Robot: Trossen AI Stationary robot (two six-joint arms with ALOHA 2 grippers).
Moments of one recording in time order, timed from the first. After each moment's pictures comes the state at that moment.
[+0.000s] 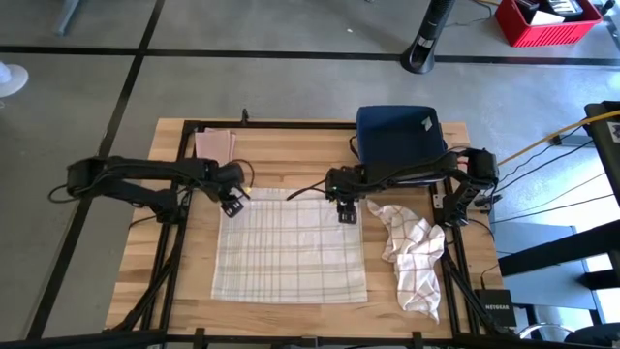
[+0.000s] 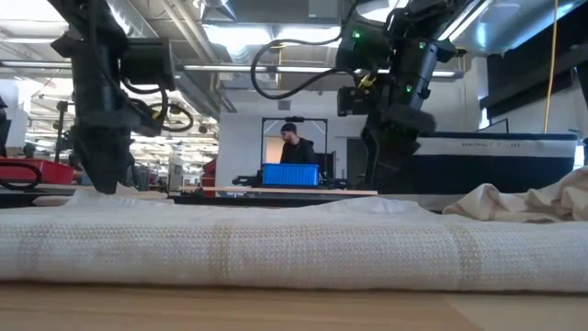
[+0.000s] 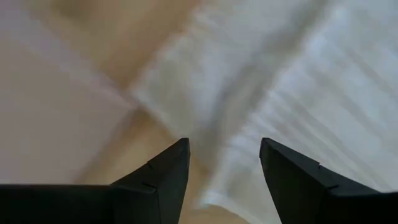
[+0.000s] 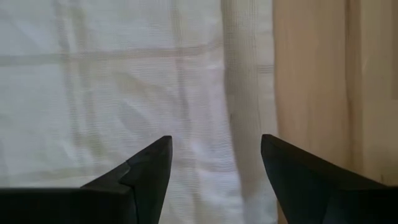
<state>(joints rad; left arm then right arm) 0.29 1.17 0.56 -0.78 -0.04 -0.45 -0.11 1.73 1.08 -0.57 0.03 -0.09</state>
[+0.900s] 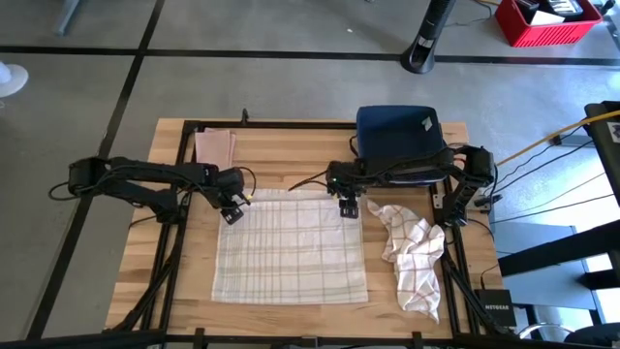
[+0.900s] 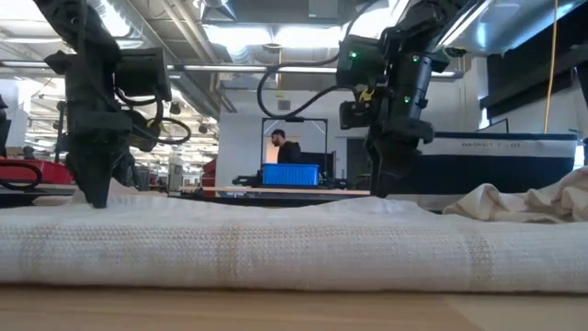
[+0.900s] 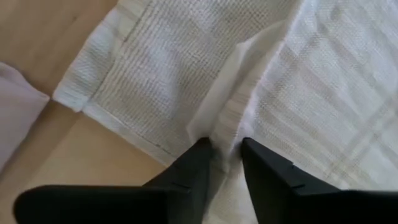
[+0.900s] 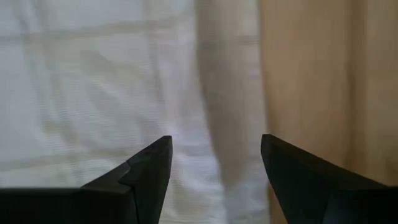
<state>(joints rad) 0.27 1.19 0.47 -0.64 0.12 -0.46 -0.17 1.75 1.08 -0.60 -0.04 -0.11</state>
